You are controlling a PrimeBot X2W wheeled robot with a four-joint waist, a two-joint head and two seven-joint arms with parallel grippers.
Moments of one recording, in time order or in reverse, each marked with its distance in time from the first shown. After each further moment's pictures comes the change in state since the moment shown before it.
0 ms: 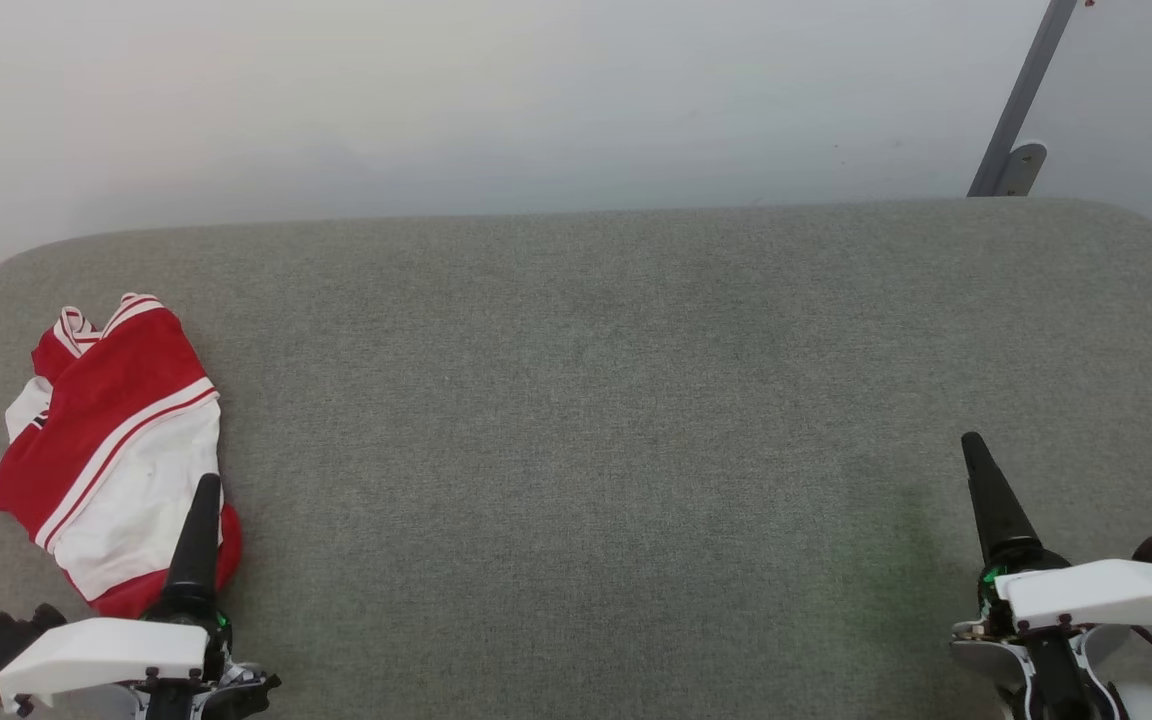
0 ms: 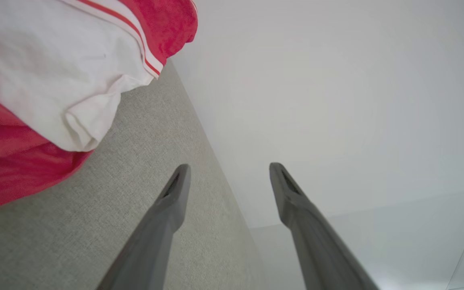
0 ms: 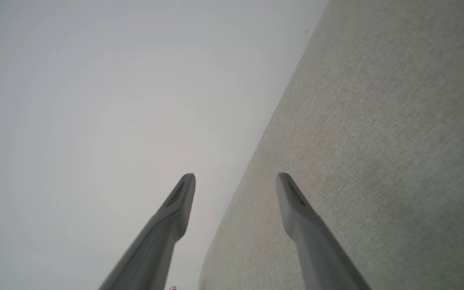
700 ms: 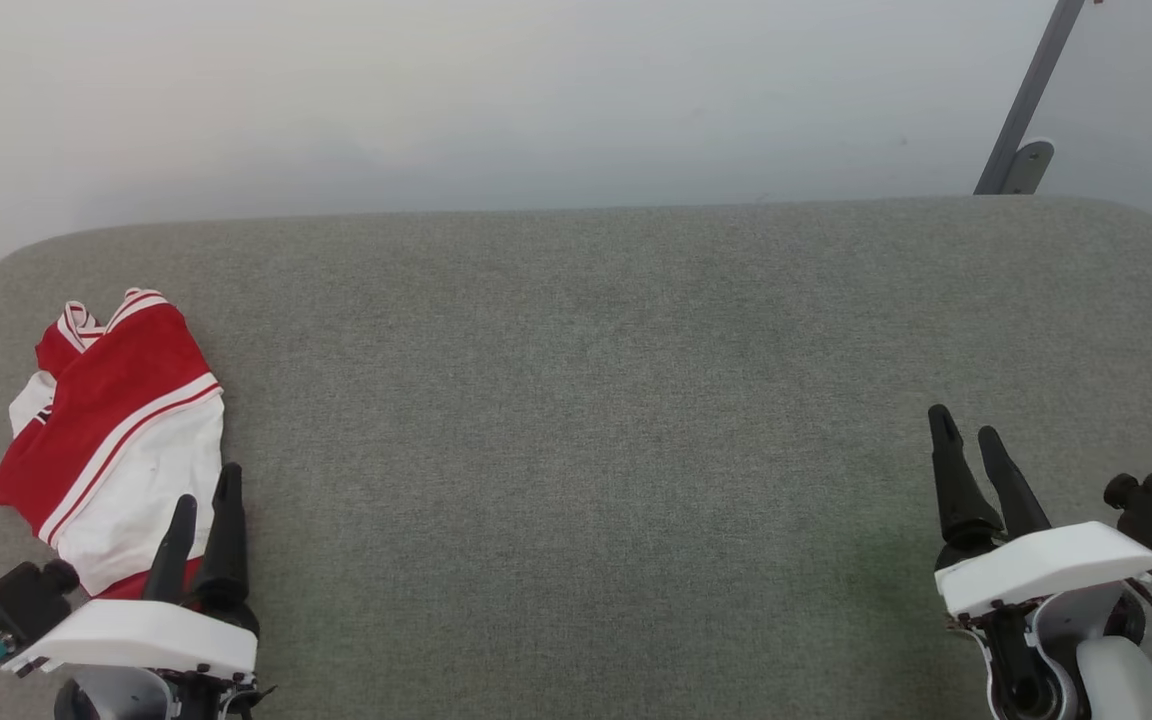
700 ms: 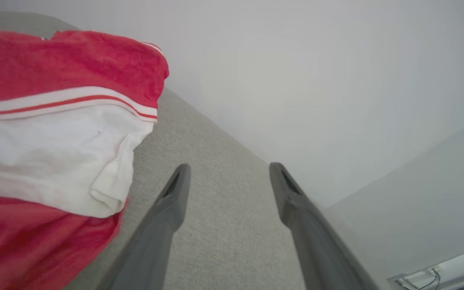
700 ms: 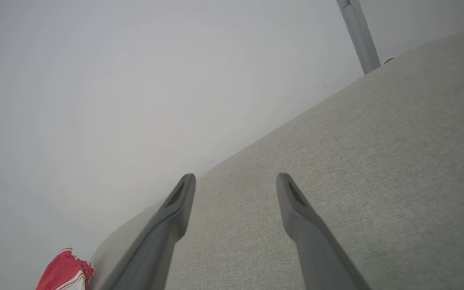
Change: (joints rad) left arm -0.004 0.032 -0.030 -0.026 0.471 0.000 -0.072; right arm -0.039 -0.004 0.030 -0.020 -0.550 0.000 -0.076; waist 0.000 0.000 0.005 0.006
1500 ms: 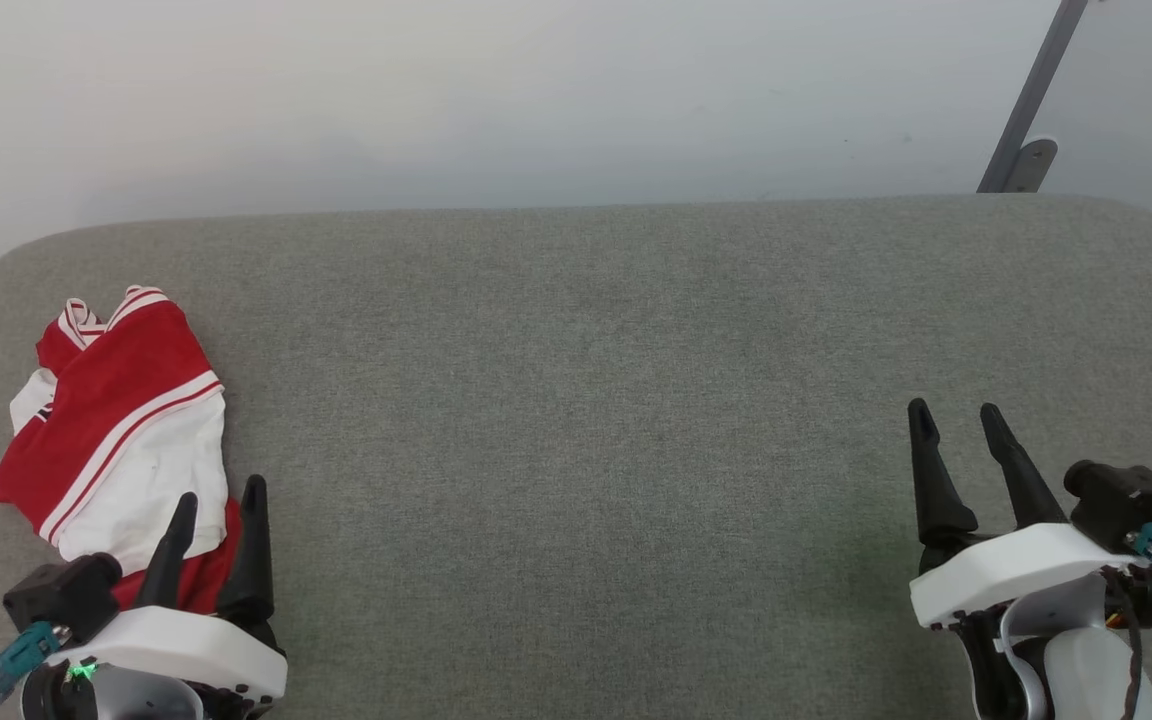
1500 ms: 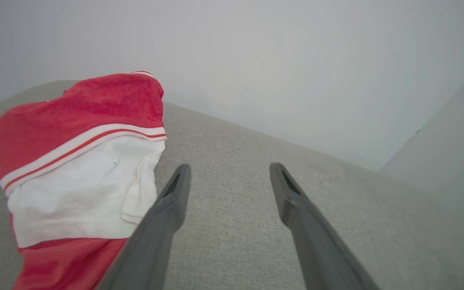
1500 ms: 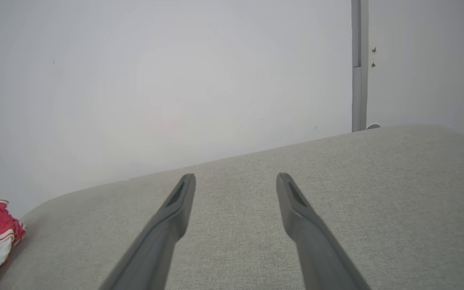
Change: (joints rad) left arm 0.021 0.029 -0.054 -0.015 0.348 0.028 -0.074; right arm 0.001 0.018 0.002 -0.029 -0.409 0.000 -0.072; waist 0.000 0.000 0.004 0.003
